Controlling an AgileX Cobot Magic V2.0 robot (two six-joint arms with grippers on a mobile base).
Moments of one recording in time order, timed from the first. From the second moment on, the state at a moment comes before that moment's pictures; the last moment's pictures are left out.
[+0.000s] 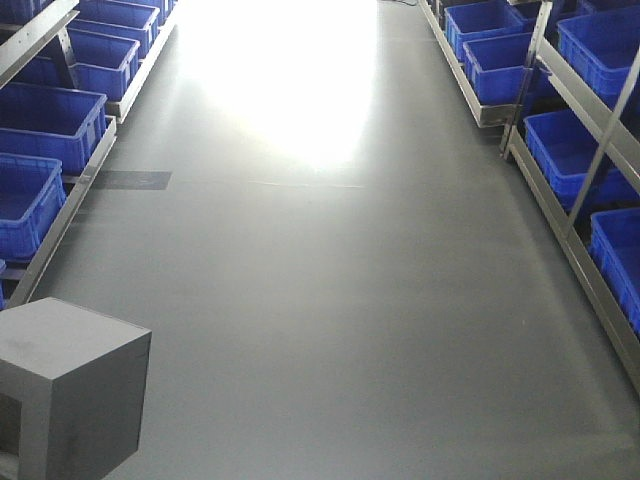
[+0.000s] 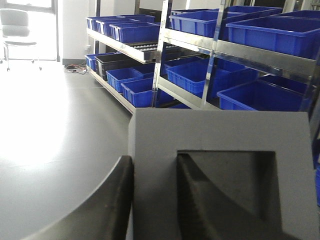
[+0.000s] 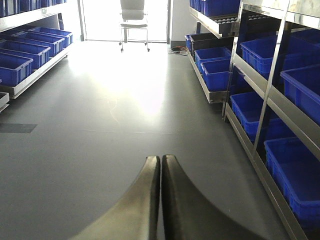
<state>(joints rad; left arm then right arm) -0.50 0.15 -0.26 0.06 0.24 -0.22 -0.03 -0.01 0.03 -0.05 0.20 0.00</state>
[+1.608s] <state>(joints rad) -0.50 0.15 -0.26 0.06 0.24 -0.22 -0.03 -0.01 0.03 -0.05 0.20 0.00</state>
